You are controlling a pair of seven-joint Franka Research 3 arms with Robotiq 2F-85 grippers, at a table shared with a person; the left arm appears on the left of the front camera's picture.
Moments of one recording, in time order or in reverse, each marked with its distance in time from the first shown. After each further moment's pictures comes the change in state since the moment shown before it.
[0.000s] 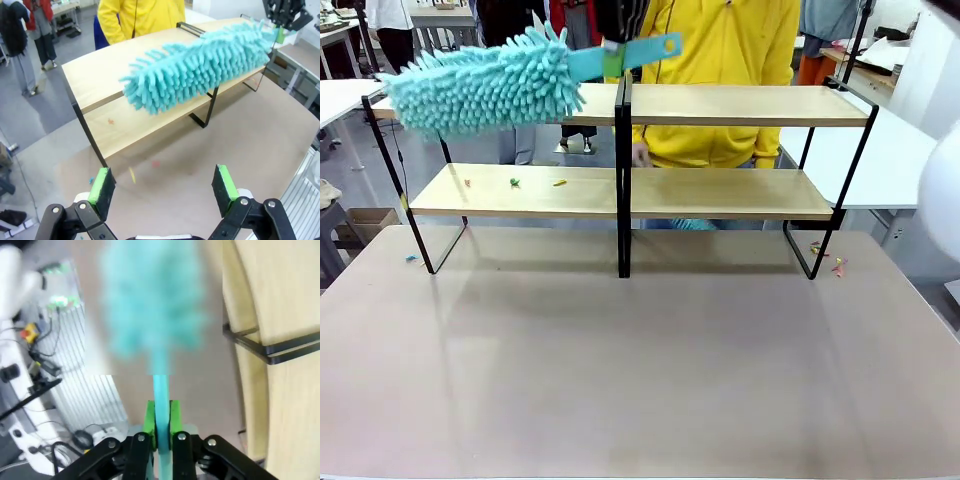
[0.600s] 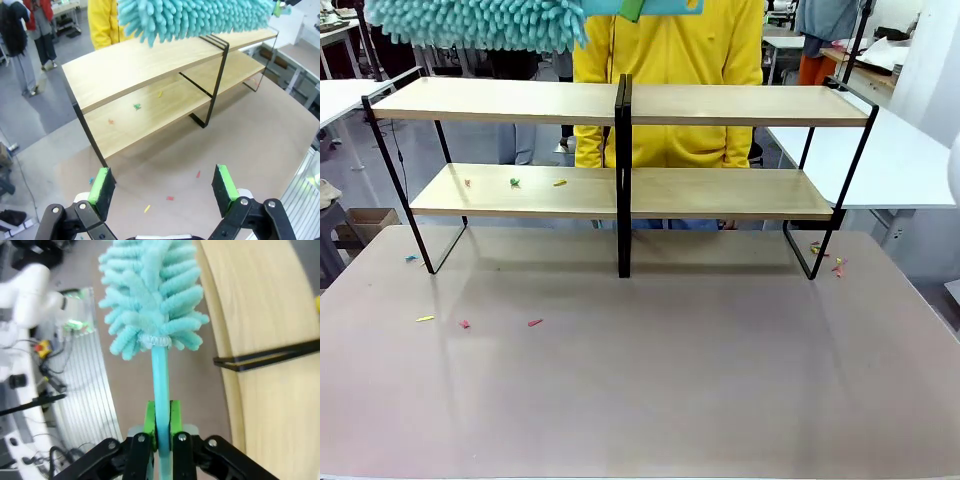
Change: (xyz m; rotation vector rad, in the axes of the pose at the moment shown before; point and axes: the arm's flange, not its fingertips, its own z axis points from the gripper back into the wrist) left arm 0.000 0.000 0.000 0.000 0.000 0.000; right arm -0.041 -0.041 0.051 0.056 -0.221 0.019
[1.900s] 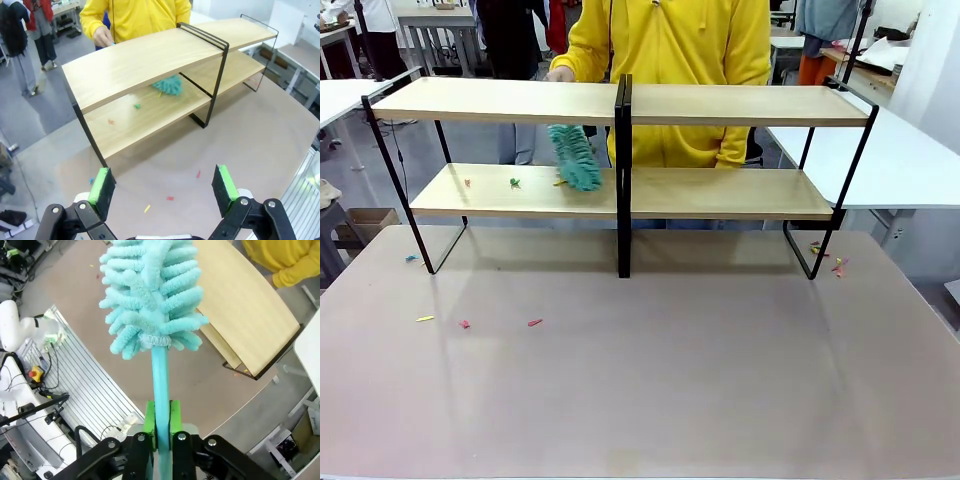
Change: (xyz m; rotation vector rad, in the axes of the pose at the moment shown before) left arm 0.000 0.000 0.000 0.001 -0.001 -0.001; right arm -0.174 0.040 0.202 -0.244 -0.009 -0.437
